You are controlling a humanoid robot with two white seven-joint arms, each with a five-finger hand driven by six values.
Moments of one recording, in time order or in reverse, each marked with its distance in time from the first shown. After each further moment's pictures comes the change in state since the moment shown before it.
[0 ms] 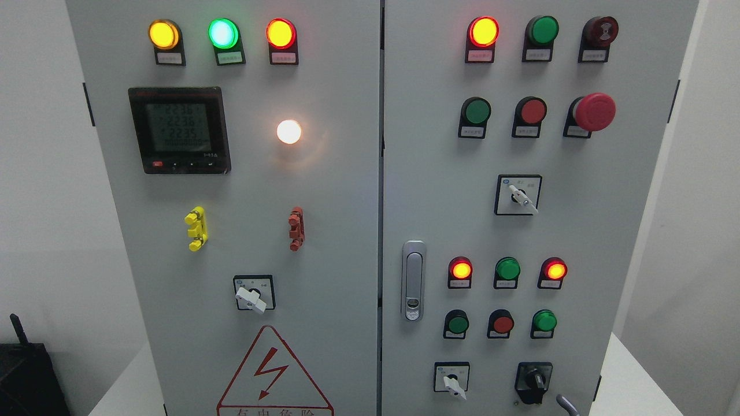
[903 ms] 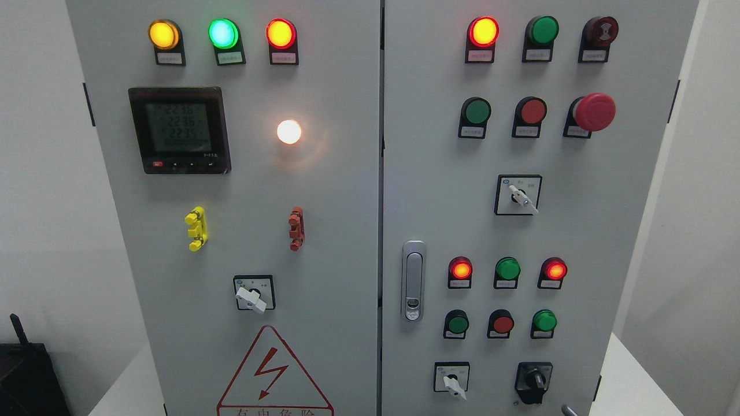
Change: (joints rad) left arm 0.000 0.000 0.000 0.000 0.000 0.000 0.000; right arm 0.040 0.000 -0.005 -0.033 0.011 -0.017 0.003
